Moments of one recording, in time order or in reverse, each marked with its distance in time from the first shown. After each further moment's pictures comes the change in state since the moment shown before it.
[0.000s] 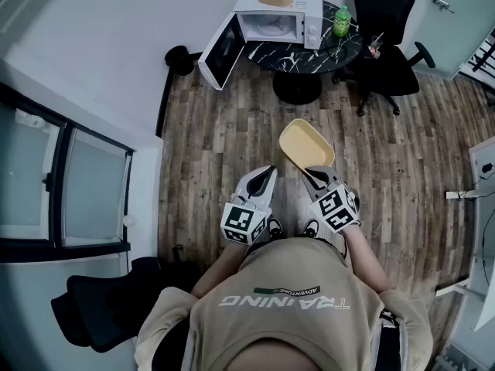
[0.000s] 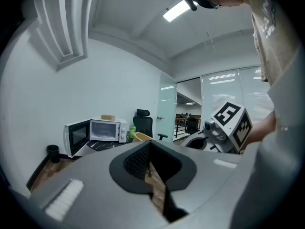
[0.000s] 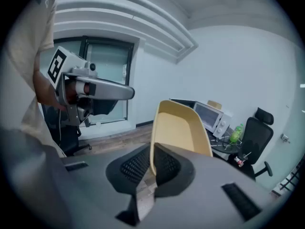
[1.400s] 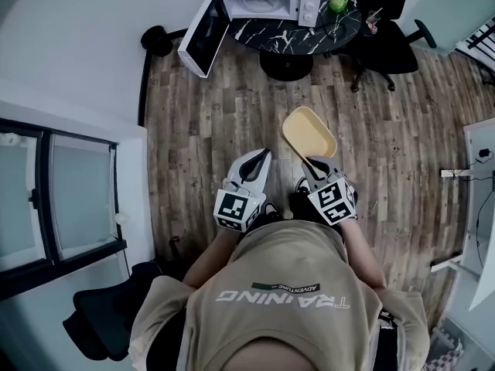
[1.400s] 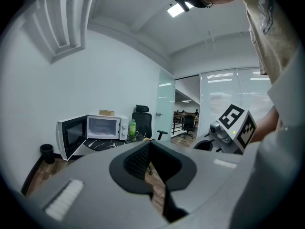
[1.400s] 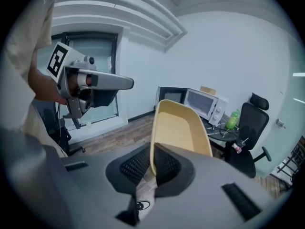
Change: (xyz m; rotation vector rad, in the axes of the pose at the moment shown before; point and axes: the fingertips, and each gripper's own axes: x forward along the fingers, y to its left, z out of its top) left arm 0.071 0.069 -0.016 -0.011 0.021 -0.077; right arm 0.060 -0.056 -0.024 0.100 0.116 -0.082
